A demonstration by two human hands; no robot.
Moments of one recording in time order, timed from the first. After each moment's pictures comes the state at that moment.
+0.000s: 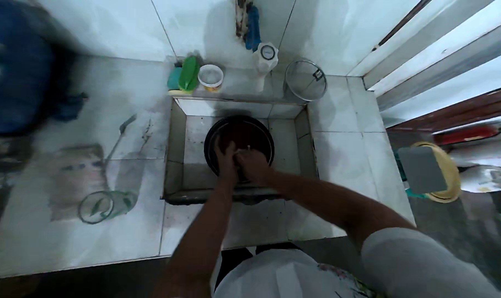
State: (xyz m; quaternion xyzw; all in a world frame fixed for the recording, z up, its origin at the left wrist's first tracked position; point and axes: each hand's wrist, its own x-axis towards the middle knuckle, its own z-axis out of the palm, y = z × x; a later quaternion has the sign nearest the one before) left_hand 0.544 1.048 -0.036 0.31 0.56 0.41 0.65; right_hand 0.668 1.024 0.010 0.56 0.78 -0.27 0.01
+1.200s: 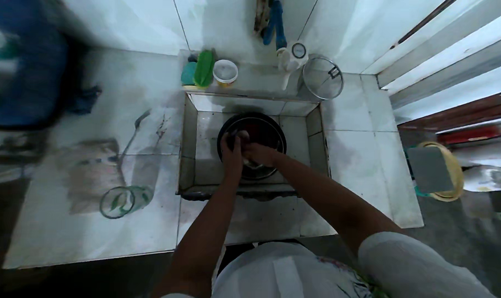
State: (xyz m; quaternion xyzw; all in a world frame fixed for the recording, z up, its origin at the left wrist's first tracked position) left_hand 0.519 1.060 -0.024 0.42 0.62 0.39 0.54; right_hand 0.651 1.075 0.002 0.59 0.58 -0.56 -0.08
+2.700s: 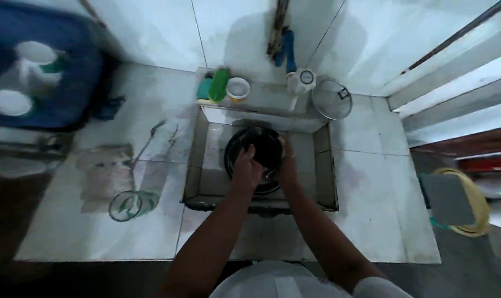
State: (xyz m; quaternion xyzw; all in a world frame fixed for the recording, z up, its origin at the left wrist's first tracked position) left_hand 0.543 1.064 0.051 0.10 0.38 0.52 0.76; right_hand 0.664 1.052 0.006 0.66 0.37 -0.42 -0.51
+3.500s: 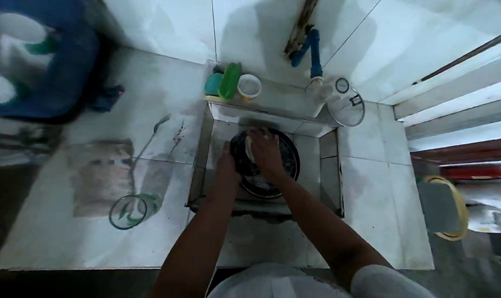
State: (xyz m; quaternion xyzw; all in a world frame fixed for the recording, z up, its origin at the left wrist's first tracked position) left_hand 0.476 1.117 0.008 0.00 0.59 0.43 0.69; right_hand 0.599 1.103 0.011 0.61 0.74 -0.18 -0.22
